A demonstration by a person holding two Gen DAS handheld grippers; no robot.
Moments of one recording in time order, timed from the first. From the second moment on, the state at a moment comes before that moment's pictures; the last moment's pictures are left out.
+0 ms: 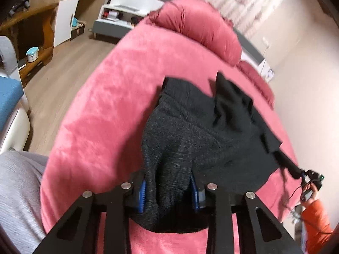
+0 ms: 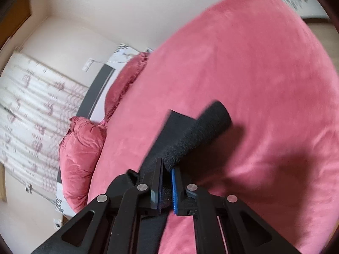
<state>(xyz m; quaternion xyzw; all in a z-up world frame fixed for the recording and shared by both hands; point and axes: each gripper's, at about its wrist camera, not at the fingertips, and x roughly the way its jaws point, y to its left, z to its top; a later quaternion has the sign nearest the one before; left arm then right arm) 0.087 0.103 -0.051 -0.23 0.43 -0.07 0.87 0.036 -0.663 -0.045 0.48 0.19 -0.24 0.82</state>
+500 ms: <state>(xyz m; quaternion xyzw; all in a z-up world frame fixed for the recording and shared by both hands) 0.079 0.182 -0.032 -0.31 0.39 -0.08 0.86 -0.053 -0.668 0.032 0.42 0.16 -0.28 0.85</state>
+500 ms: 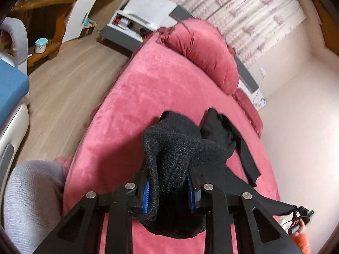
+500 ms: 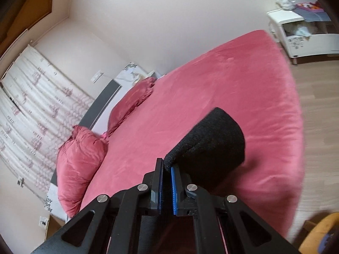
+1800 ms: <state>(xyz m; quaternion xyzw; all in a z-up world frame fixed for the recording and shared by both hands) 0.057 0.168 -0.092 -0.22 0.50 -0.05 0.84 -0.115 -0.723 -0.093 0.50 0.31 -0.39 0.71</state>
